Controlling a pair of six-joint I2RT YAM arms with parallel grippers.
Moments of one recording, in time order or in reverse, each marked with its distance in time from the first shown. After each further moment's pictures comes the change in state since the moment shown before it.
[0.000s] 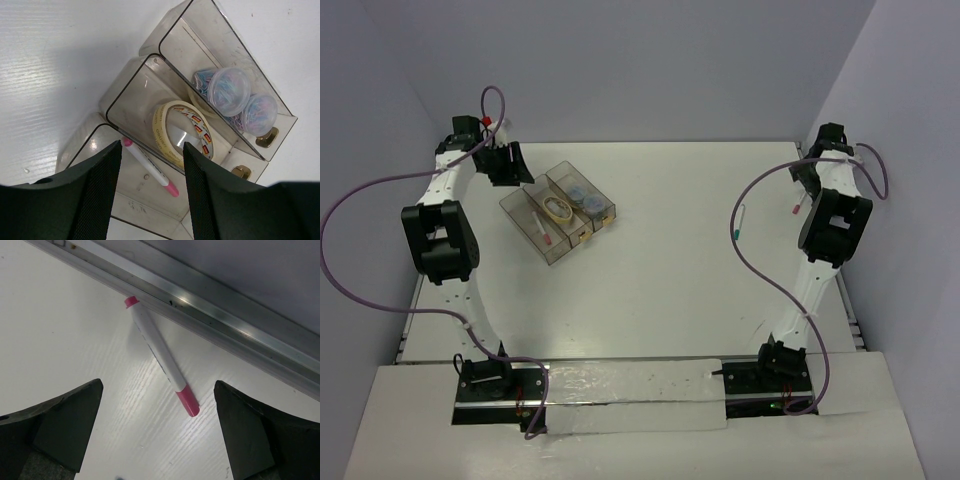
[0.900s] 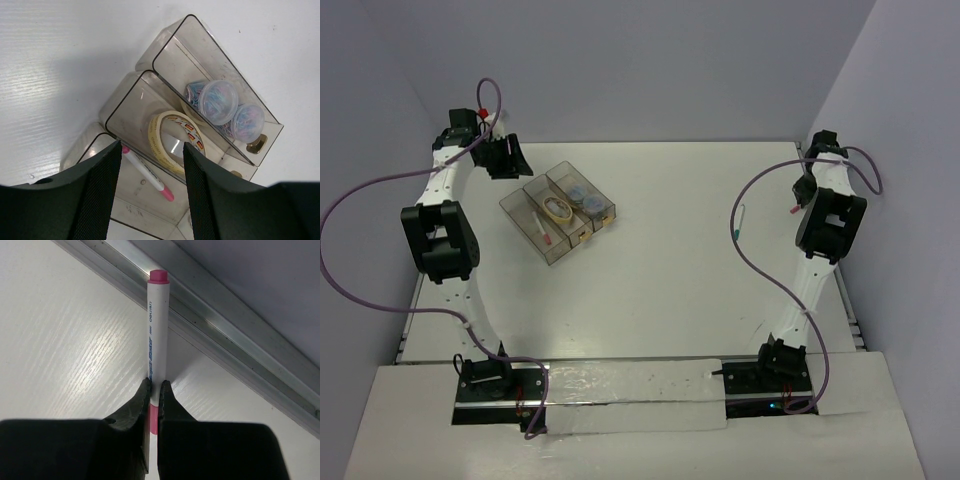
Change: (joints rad) left arm 0.001 0.013 0.077 -0.020 0.009 -0.020; right arm 0.002 0.108 0.080 -0.106 0.004 -0.203
